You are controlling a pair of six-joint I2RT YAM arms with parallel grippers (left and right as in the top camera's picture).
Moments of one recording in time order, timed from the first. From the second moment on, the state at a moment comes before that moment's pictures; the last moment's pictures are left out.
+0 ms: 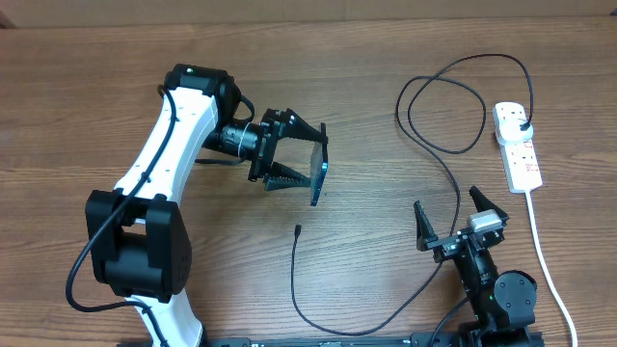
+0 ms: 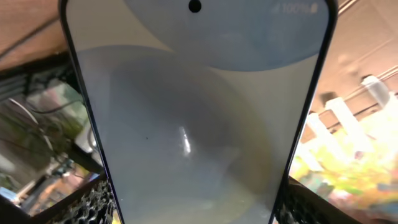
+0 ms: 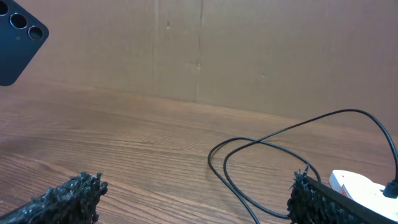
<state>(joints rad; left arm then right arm) -0.19 1.94 1.64 -1.68 1.41 -0.35 0.13 0.01 0.02 -0.03 -0.12 -0.06</state>
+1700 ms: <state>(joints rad) -0.19 1.94 1.64 -1.41 0.64 -0.38 0.13 0.01 0.02 -0.02 -0.12 -0.07</state>
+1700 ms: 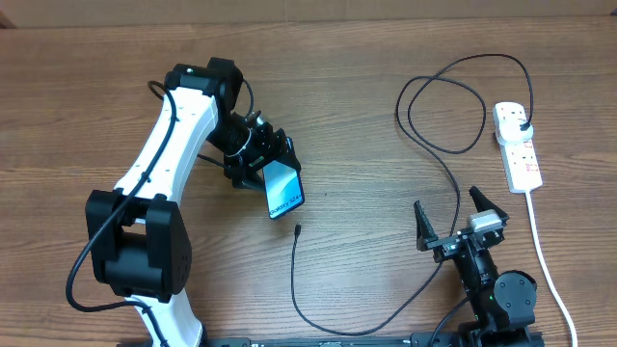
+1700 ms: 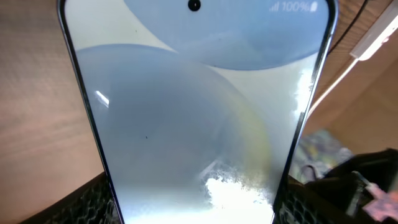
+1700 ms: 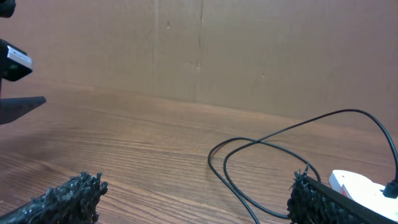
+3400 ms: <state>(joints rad) -0.29 1.94 1.64 -1.25 0.71 -0.19 0.13 0.93 1.12 -1.03 -0.65 0.34</state>
